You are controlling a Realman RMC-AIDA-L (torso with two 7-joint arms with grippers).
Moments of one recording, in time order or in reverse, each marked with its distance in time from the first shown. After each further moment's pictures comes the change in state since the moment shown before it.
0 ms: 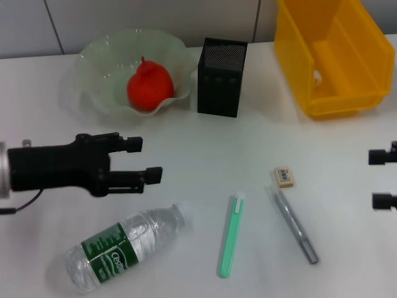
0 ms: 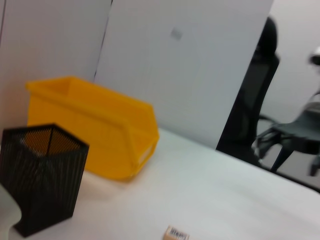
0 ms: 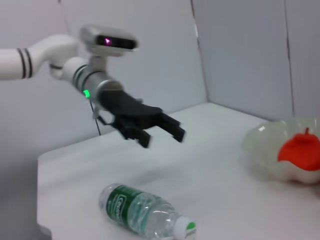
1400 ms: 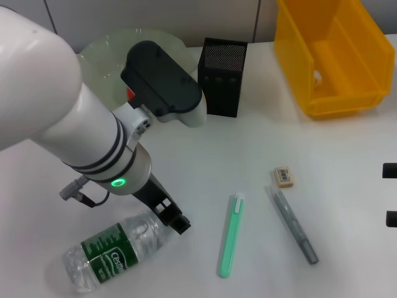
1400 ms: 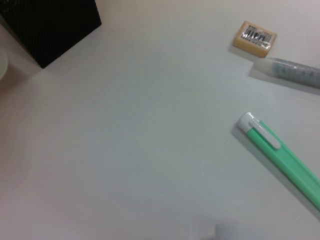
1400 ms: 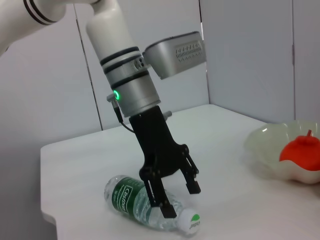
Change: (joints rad) left arm -0.314 -0.011 0.847 0.434 0.799 -0.145 -1.211; right arm -0.058 0.024 0.049 -0.067 -0.017 -0.062 -0.069
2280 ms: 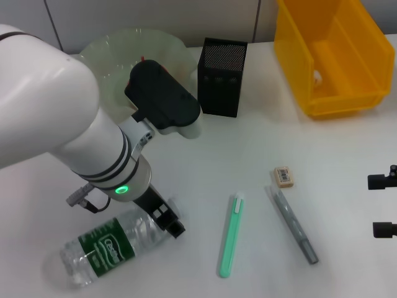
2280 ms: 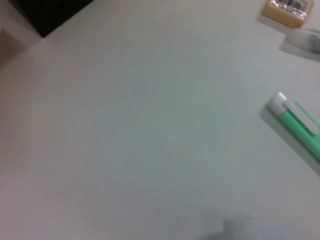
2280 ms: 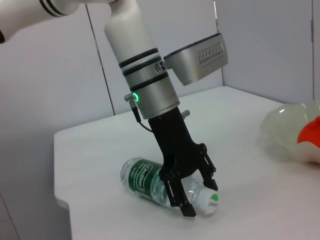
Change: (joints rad) left arm -0.032 0.000 0.047 -0.157 -0.007 -0.110 -0.002; right arm 0.035 0.020 -0.005 0.003 -0.081 0.011 0.003
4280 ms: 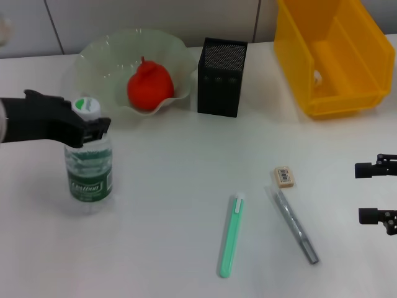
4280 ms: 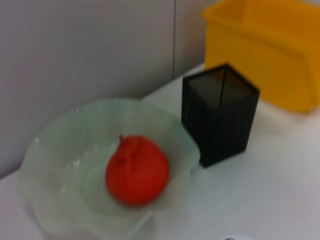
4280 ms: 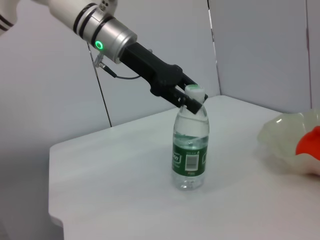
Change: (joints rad) left arm 0.505 0.011 -0.481 0.605 -0.134 -0.017 0.279; right arm 0.036 0.019 0.012 0.007 0.004 0.017 0.043
